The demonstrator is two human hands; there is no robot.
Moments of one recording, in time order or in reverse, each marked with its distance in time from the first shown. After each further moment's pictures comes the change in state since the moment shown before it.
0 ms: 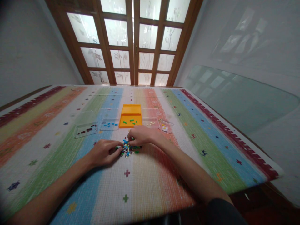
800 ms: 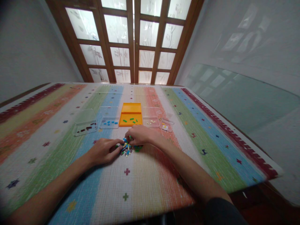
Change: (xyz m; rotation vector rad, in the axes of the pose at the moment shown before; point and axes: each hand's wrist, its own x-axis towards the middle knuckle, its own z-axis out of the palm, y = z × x) left_hand -0.001 0.000 0.000 0.048 -0.031 -0.047; right_hand 0.003 0.000 0.005 -0.005 0.008 -0.036
